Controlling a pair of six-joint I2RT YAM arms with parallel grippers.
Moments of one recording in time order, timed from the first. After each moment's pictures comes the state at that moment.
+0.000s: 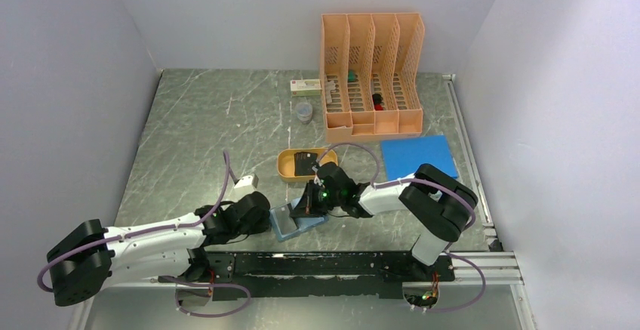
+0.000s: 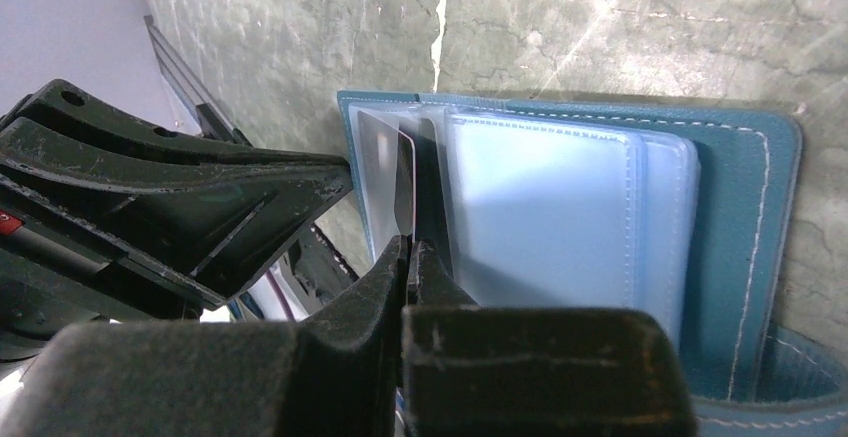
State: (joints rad) left arm -1.03 0.98 0.32 -0.30 -0.34 -1.11; right arm 0.92 1.68 0.58 0.40 -0.35 1.05
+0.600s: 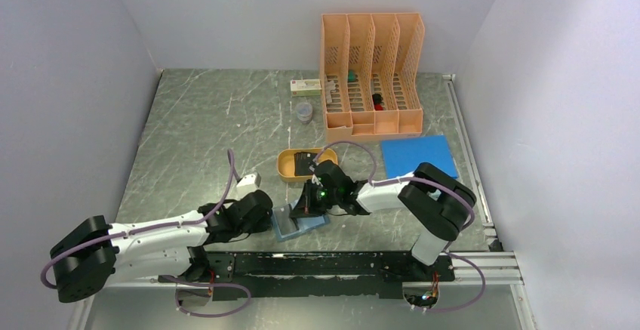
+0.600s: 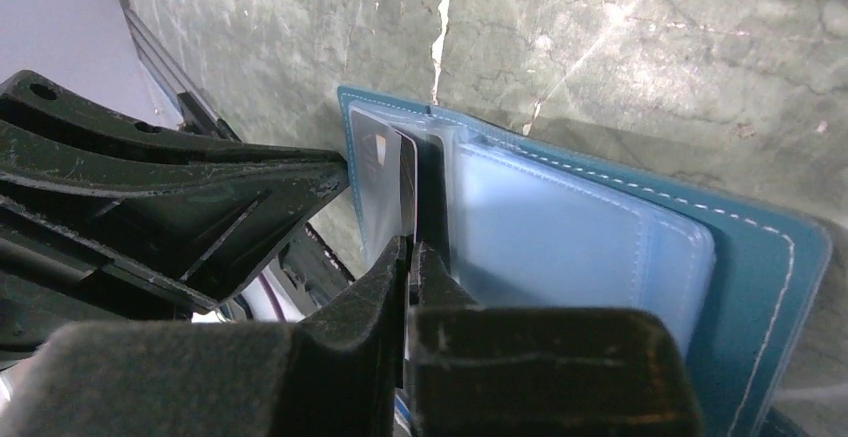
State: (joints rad) left arm -1.03 1.01 0.34 -0.30 -0.34 -1.09; right arm 0.92 1.70 0.63 0.34 -0.38 1.00
